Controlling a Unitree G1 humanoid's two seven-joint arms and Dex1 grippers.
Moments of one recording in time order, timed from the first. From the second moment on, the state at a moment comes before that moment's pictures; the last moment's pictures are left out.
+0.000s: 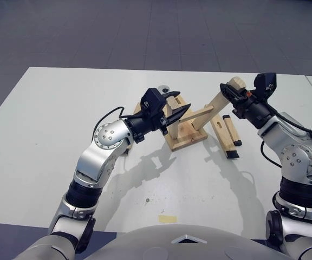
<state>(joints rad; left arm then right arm) -0.28 0.28 -0.28 -0.37 -0.32 0.43 -0.50 -0.27 -0.43 -0.22 -0.34 0.68 0.85 0.24</state>
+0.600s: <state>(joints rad) -0.25 0.29 -0.25 -0.33 -0.33 0.49 -0.53 -0.40 -0.34 -0.33 -0.30 0.82 0.79 0.27</state>
